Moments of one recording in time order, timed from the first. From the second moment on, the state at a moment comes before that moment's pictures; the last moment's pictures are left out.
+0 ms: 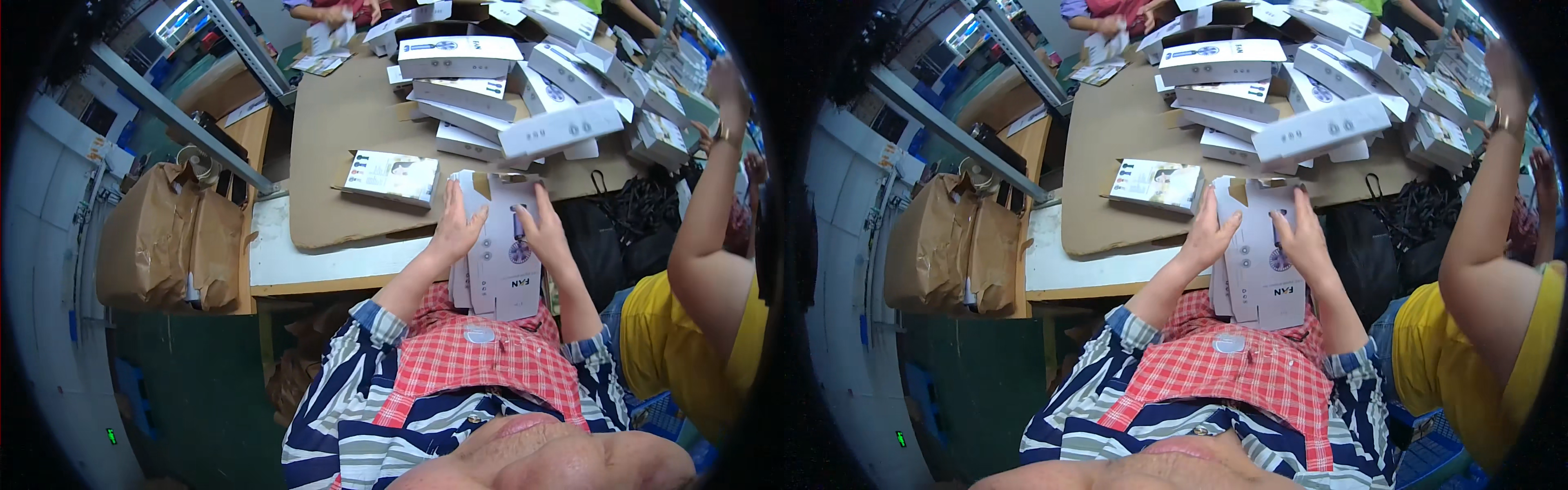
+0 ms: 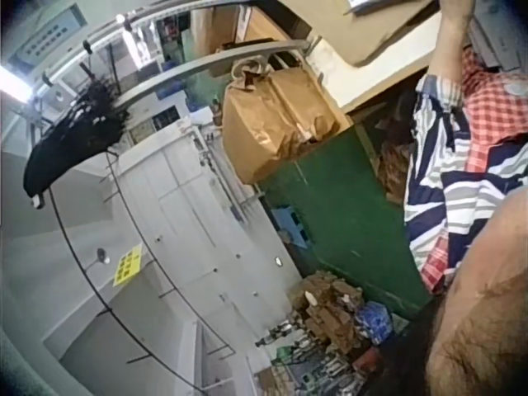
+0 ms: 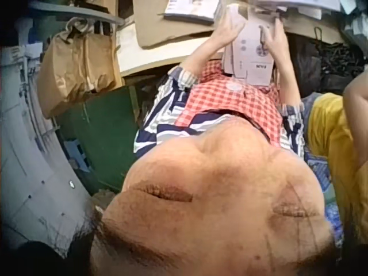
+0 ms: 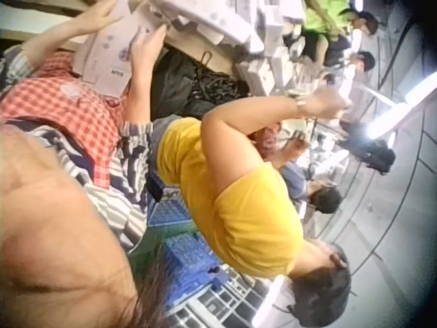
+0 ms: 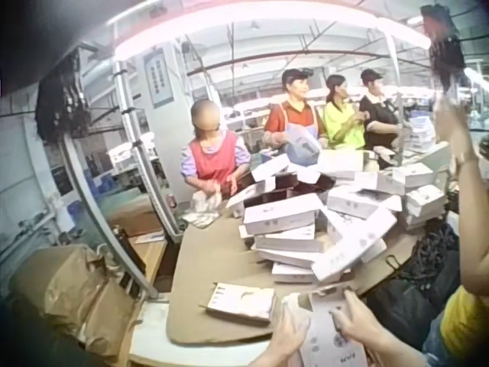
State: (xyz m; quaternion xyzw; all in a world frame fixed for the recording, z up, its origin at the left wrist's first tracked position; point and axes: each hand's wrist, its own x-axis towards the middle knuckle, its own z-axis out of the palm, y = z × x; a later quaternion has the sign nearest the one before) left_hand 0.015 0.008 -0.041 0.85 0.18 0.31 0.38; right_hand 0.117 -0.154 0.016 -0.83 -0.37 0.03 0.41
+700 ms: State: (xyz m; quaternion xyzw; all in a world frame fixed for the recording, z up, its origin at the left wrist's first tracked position) left_hand -0.006 -0.024 0.049 0.69 -0.01 0.24 0.69; right_hand 0.085 -0.163 0.058 -0.61 -0.25 0.24 0.72
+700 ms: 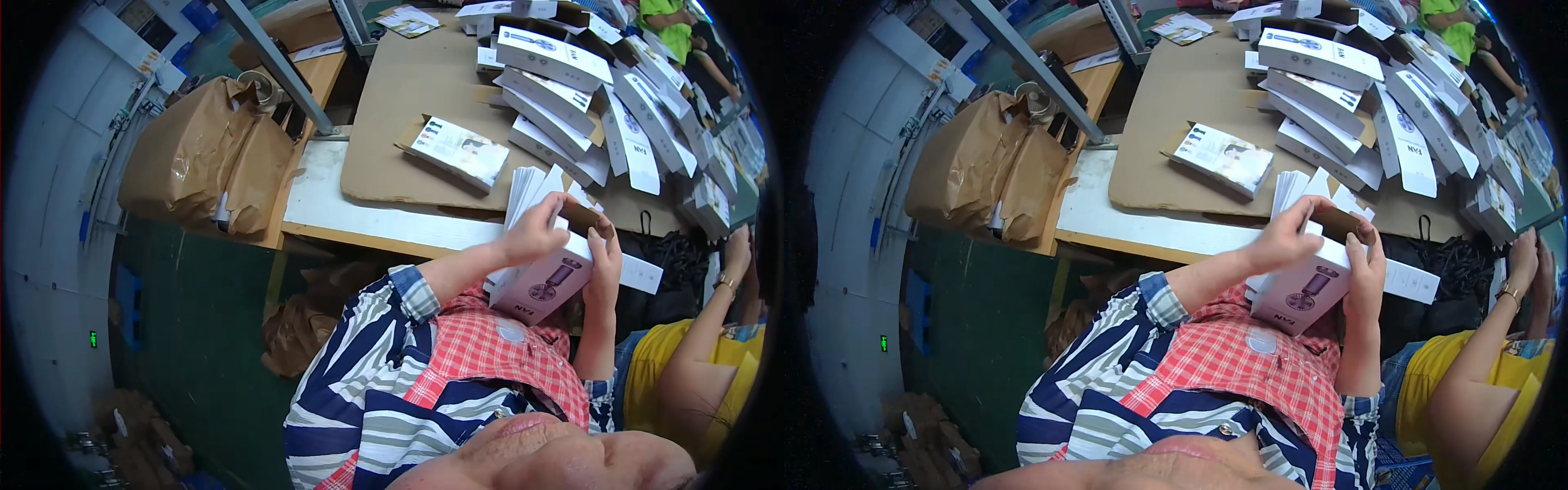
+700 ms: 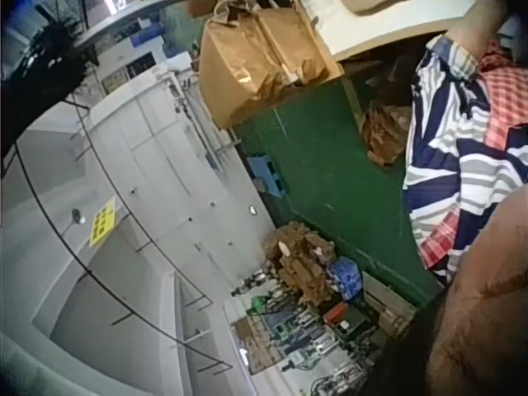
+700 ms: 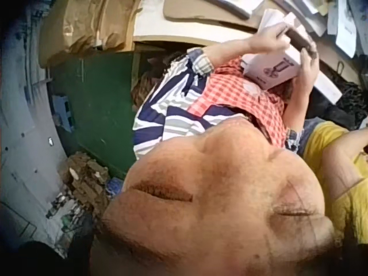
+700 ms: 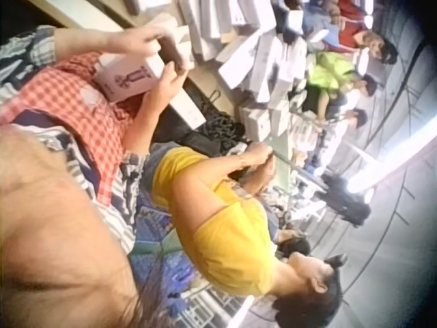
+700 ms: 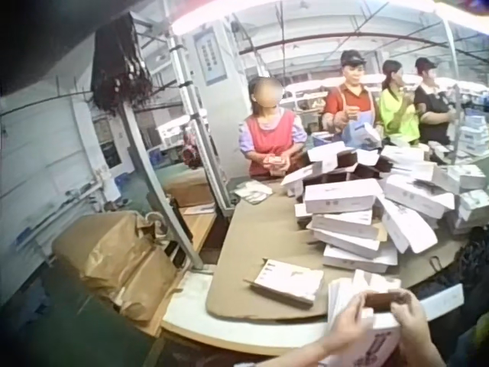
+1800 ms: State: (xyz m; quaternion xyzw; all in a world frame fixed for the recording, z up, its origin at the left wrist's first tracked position) left_hand -0.022 -0.004 0.049 0.66 -0.08 -0.02 0.75; right_hand 0.124 -0.181 0.096 -0.66 -0.49 0.40 0.40
